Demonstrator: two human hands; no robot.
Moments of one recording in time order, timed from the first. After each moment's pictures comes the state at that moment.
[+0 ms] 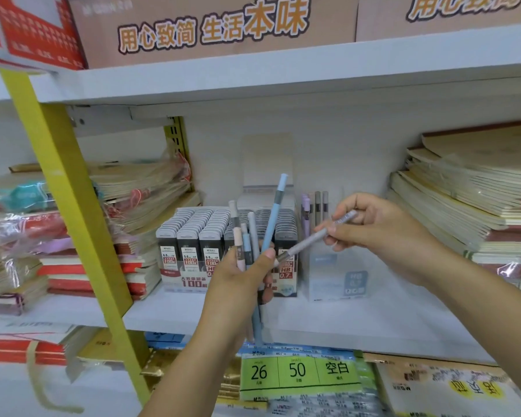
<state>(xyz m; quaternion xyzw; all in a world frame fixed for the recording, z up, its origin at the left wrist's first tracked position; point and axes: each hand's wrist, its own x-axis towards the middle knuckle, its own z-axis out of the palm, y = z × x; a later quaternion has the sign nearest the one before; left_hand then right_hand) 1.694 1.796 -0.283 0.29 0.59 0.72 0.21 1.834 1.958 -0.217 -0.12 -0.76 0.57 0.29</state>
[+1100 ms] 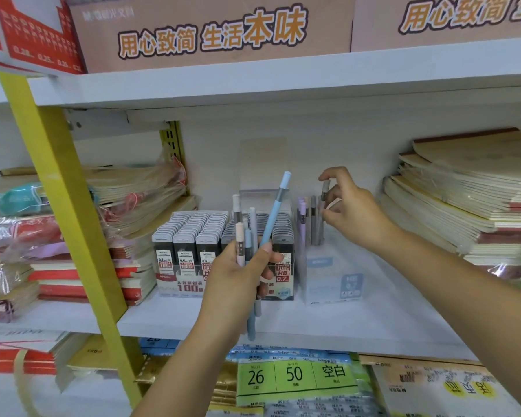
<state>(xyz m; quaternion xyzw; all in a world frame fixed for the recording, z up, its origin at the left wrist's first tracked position) 1.692 1.800 -0.272 0.31 0.61 0.71 0.17 1.784 2.015 -0.223 -0.16 -0.89 0.18 0.39</state>
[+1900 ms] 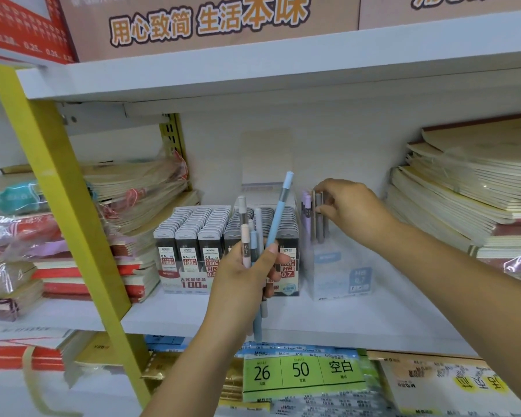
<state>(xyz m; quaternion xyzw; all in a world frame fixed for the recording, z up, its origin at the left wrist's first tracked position) 1.692 1.804 -0.279 0.30 0.60 0.72 0.19 1.771 2.014 -0.225 -0.21 -0.93 0.03 0.31</state>
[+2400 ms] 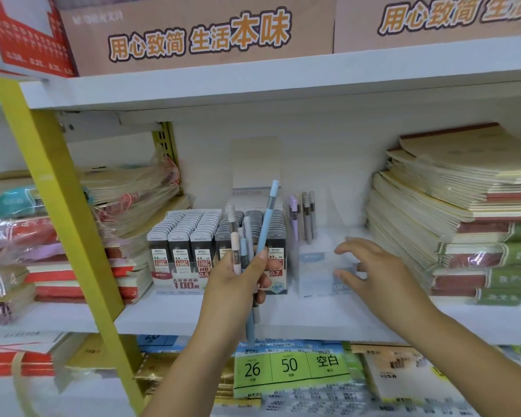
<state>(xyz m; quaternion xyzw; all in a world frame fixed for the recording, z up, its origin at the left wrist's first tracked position) 1.702 1.795 -0.283 0.31 0.58 0.72 0.22 1.859 1.966 -0.300 -0.28 -0.89 0.14 0.34</state>
